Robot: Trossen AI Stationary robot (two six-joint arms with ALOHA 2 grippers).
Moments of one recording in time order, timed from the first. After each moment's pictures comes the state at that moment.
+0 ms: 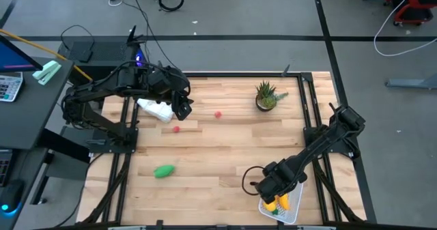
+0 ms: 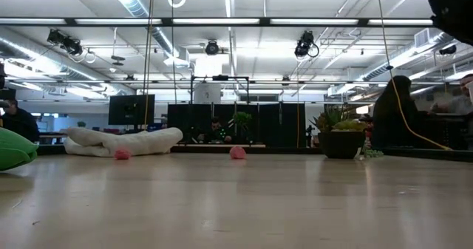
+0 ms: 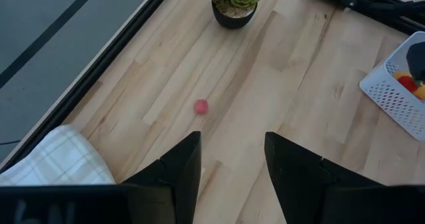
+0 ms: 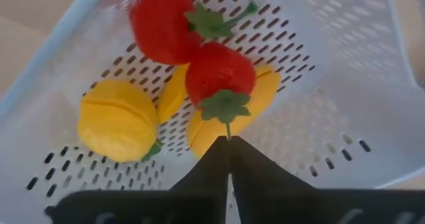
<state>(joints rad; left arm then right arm) 0.10 1.42 1.74 -1.17 -0.22 -0.37 0.64 1.75 1.23 -1.04 -0.35 1.73</state>
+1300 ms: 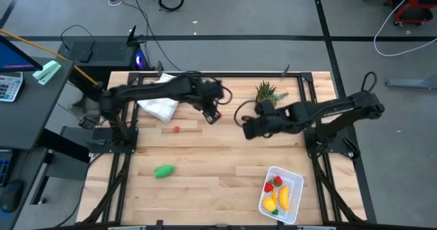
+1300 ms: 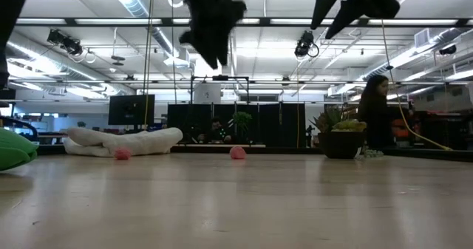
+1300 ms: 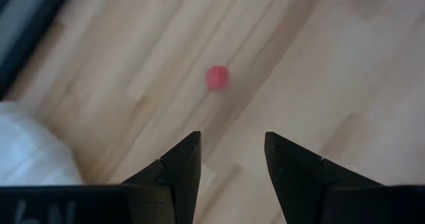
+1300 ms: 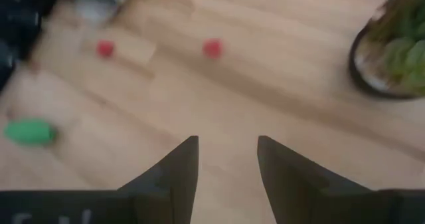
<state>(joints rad) 0.17 1.85 1.74 -1.10 -0.20 -0.41 0.19 1.41 1.33 -1.03 0.46 1.26</state>
